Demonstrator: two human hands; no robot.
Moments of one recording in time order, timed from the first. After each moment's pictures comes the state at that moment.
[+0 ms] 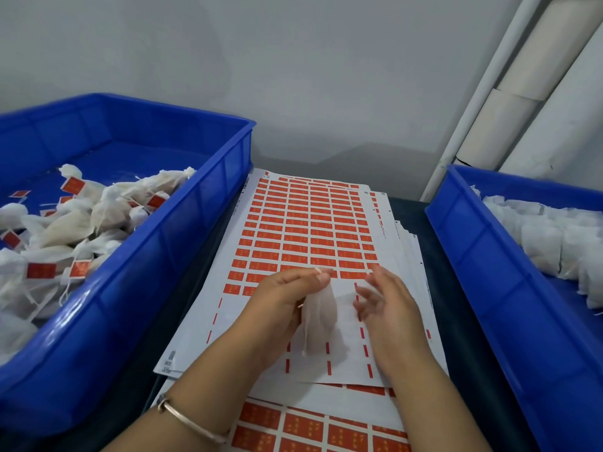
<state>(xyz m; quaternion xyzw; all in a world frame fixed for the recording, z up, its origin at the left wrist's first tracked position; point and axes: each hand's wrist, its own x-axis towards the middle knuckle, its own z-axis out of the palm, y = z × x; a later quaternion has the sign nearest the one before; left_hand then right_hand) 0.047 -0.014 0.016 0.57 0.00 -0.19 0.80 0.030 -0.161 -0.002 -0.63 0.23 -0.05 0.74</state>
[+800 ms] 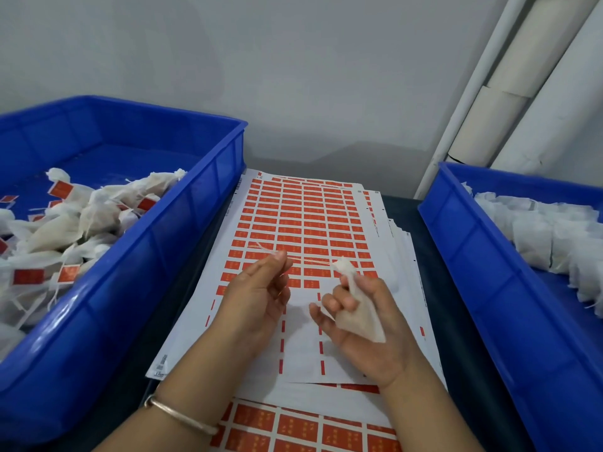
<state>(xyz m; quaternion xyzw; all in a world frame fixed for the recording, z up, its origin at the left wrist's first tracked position) 0.068 -0.009 0.006 0.43 0.18 -0.13 0.88 0.025 -0.156 0.001 -0.33 0.03 0.13 0.94</state>
